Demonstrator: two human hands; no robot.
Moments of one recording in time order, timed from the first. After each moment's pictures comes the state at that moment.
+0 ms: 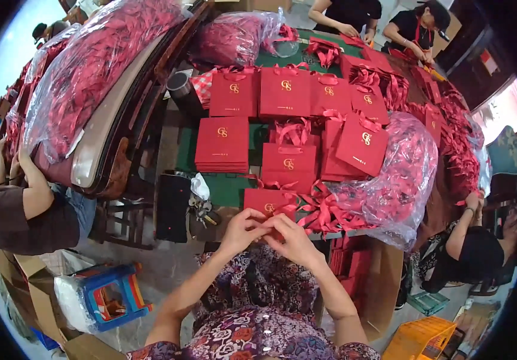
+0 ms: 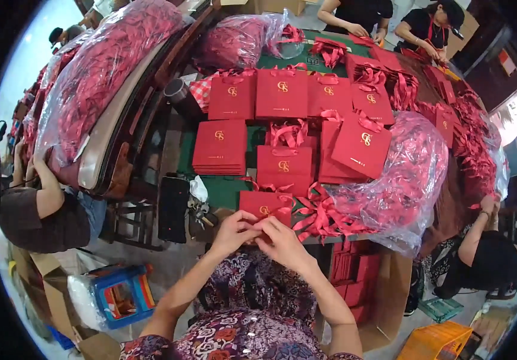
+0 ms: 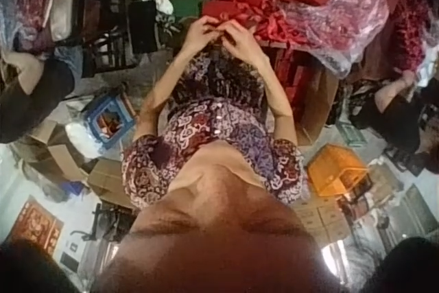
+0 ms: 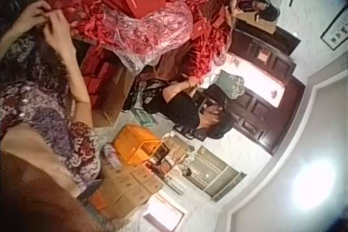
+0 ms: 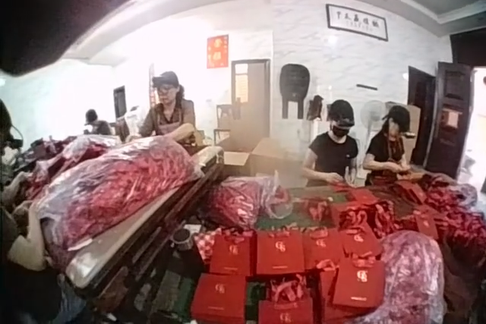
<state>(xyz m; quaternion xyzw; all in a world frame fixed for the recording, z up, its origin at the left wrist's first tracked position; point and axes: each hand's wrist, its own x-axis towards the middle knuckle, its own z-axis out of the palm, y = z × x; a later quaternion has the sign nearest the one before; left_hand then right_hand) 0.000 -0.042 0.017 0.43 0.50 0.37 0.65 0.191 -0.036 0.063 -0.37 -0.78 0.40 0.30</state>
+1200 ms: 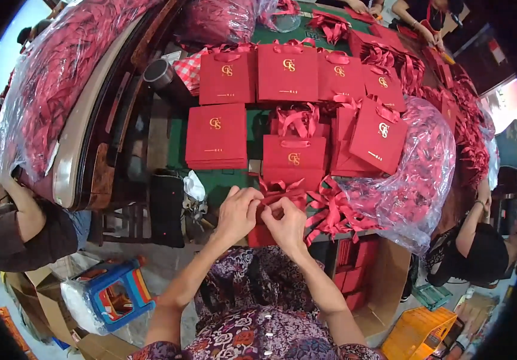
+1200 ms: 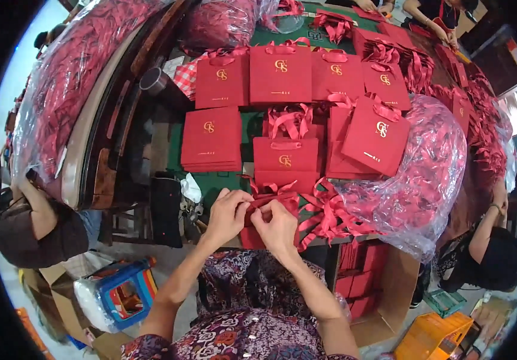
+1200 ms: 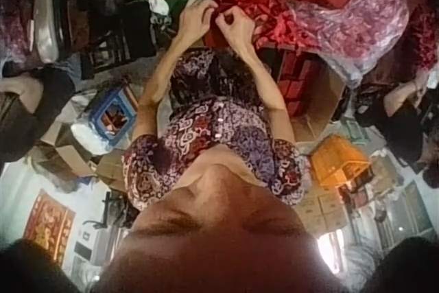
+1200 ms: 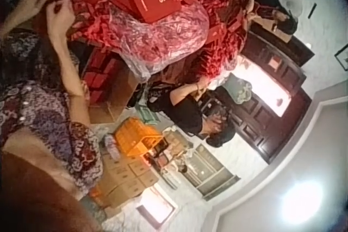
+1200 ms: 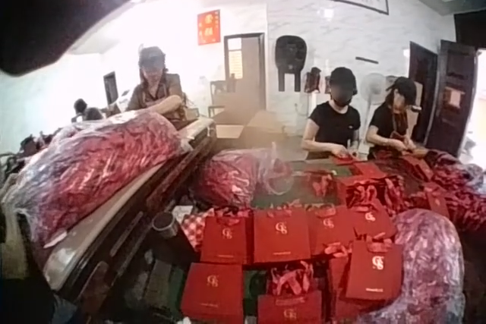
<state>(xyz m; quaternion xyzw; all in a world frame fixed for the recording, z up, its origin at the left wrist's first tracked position) -0.013 0.017 0.018 0.73 0.54 0.32 0.28 0.141 -0.003 0.002 -0.62 -0.62 0.30 0.37</state>
